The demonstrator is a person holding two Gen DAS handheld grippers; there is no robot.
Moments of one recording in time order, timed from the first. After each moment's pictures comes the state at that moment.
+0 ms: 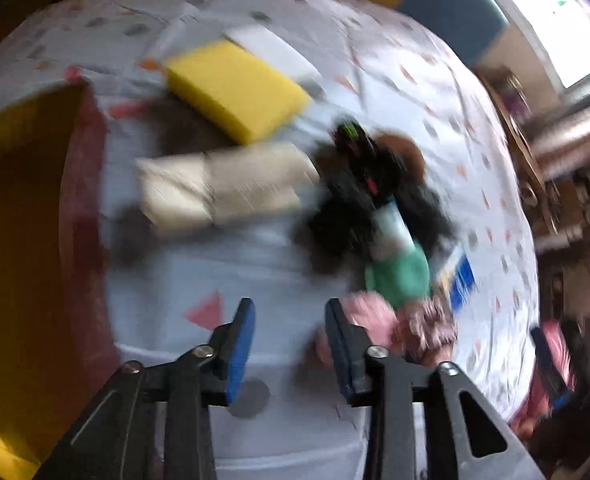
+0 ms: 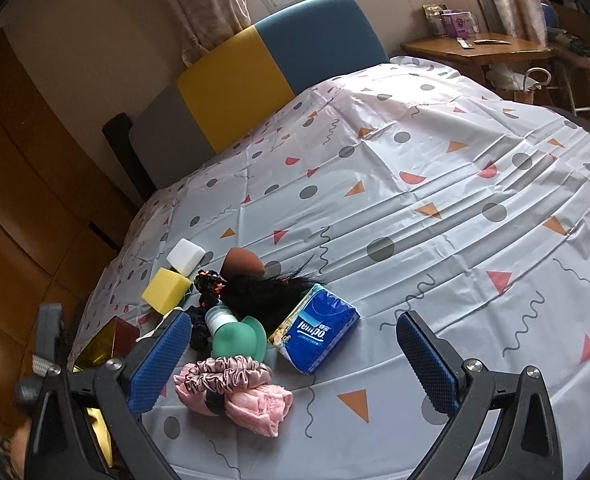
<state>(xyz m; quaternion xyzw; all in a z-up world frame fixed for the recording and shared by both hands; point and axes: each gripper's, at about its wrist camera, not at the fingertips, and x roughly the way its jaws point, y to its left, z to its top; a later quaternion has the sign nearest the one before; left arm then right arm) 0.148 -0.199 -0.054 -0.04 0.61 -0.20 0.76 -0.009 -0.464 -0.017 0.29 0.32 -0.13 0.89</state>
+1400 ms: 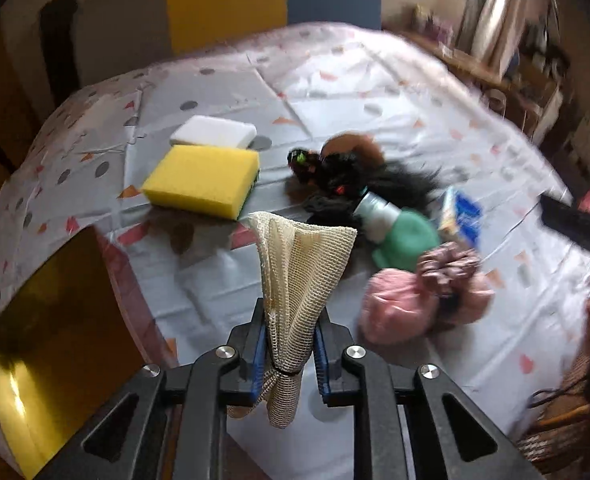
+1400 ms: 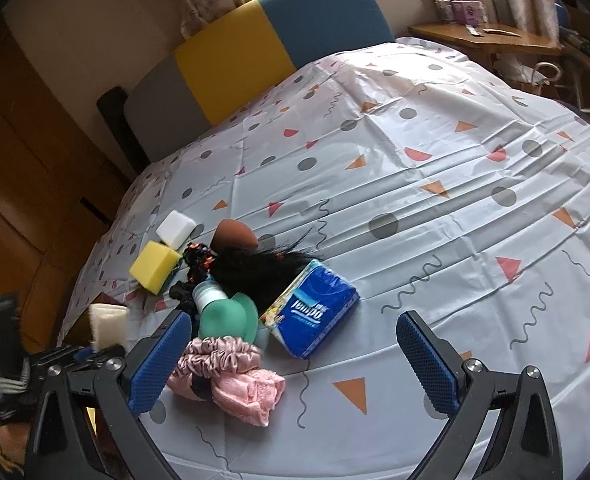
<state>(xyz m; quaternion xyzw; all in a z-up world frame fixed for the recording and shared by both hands) 0.120 -0.207 -0.026 0.15 0.48 -0.32 0.80 0.004 -0.457 -0.034 0.28 0.37 -0.12 0.88</state>
